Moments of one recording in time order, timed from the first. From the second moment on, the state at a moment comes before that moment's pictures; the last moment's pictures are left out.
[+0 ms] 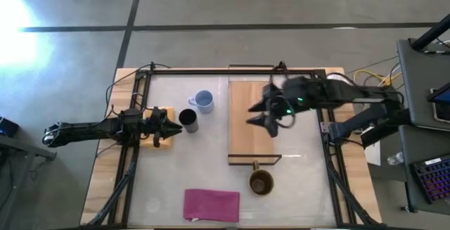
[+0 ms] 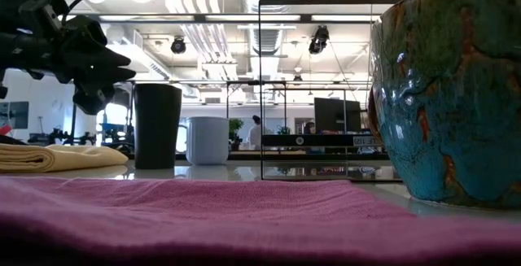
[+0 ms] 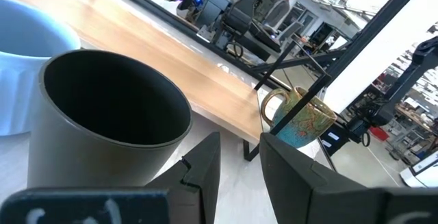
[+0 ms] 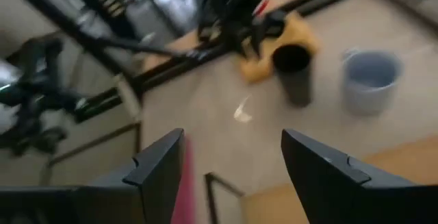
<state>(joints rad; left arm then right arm) 0.14 0.22 0.01 0.04 0.15 -0.54 0.06 1.36 1.54 -0.70 -0.07 0.47</state>
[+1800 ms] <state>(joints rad) 0.14 0.22 0.01 0.04 0.15 -0.54 -0.19 2.34 2.35 -0.95 -0.16 0.58</state>
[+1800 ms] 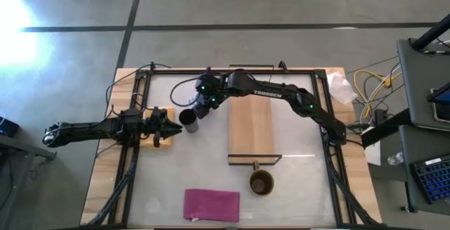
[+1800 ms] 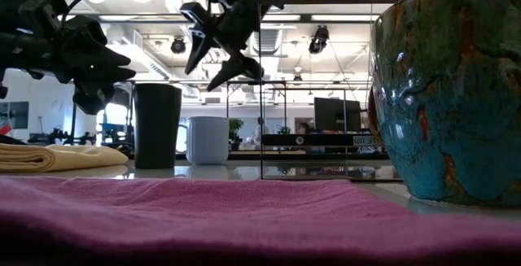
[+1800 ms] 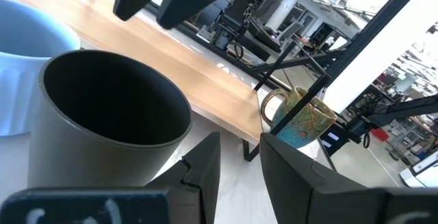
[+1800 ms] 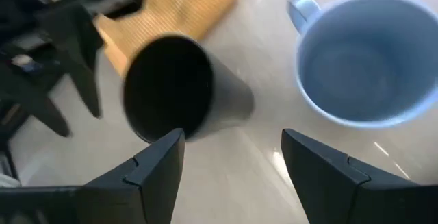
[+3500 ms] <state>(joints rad) 0.14 0.22 0.01 0.04 0.15 -0.54 -0.16 2.44 2.34 -0.81 -0.16 0.58</state>
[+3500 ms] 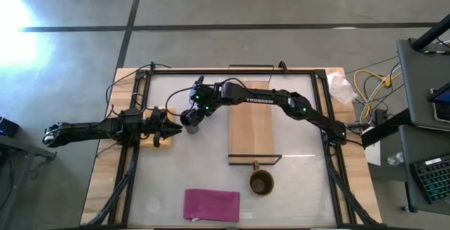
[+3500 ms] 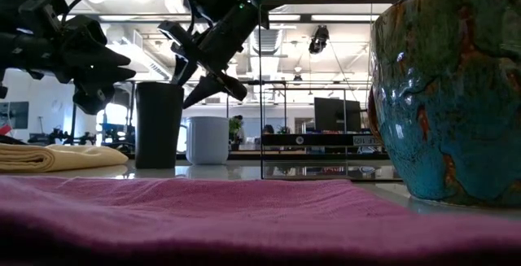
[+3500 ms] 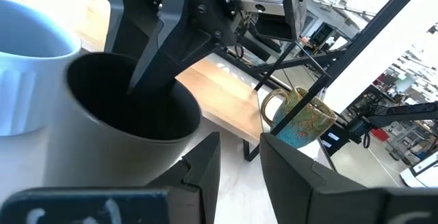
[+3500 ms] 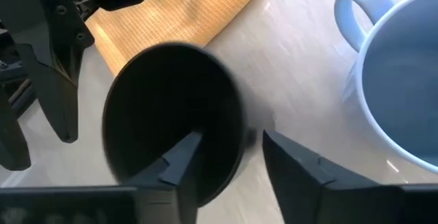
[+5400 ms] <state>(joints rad) 0.14 0.22 0.01 0.04 0.15 -0.54 -0.51 2.11 2.29 -1.56 0.17 0.35</state>
